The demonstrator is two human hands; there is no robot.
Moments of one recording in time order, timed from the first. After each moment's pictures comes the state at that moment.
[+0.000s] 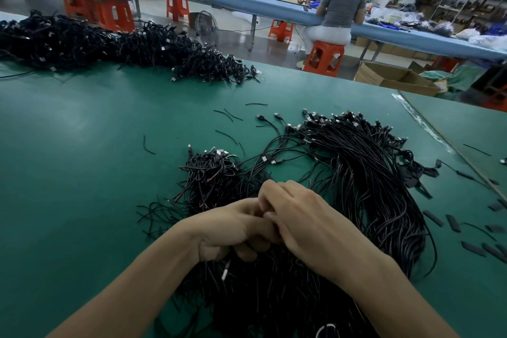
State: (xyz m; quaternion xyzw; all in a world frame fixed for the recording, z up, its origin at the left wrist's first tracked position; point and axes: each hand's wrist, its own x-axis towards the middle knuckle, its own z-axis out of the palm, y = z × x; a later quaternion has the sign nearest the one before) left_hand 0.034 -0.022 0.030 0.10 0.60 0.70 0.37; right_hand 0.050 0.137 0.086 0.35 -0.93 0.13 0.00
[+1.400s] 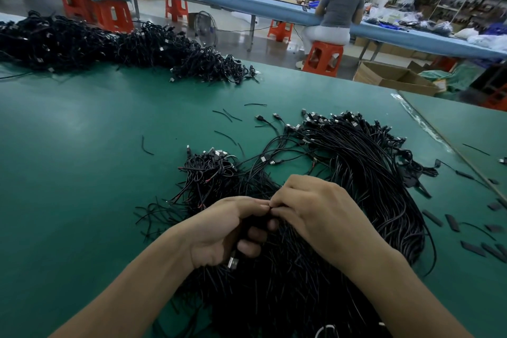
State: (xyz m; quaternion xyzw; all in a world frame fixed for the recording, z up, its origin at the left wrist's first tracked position) left_hand 0.038 -0.021 0.030 0.00 0.48 0.80 0.35; right_hand 0.038 0.154 0.082 0.35 -0.93 0.11 0.09
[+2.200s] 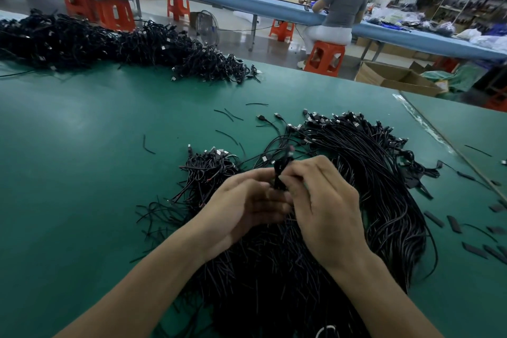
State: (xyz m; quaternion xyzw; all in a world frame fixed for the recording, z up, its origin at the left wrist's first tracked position) left_hand 0.033 -0.014 0.034 0.05 0.48 0.86 0.18; right_hand 0.033 0.144 0.058 0.28 -0.85 0.27 0.35
